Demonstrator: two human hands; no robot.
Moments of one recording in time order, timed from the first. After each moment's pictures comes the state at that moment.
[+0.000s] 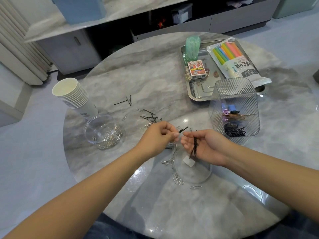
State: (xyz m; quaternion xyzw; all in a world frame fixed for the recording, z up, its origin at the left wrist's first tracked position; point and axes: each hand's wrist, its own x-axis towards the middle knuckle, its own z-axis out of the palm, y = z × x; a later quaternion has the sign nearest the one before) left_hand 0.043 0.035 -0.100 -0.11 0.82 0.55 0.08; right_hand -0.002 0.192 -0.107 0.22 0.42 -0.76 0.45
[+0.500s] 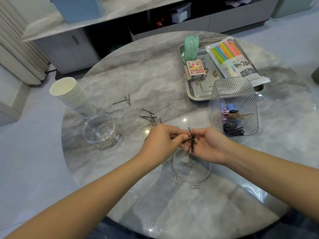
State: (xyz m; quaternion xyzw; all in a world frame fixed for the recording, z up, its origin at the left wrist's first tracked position) left_hand 0.055 0.057 -0.087 -0.09 0.85 0.52 0.05; right_hand -0.005 0.192 -0.109 0.19 0.33 -0.79 0.49
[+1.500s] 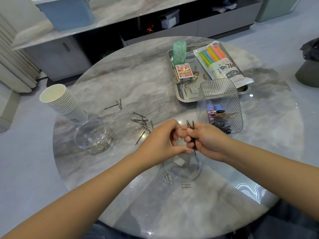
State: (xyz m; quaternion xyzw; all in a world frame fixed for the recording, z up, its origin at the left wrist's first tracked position) left_hand 0.052 0.066 -0.079 0.07 0.90 0.43 0.03; right_hand -0.001 0.210 -0.088 0.08 0.58 -0.72 0.38
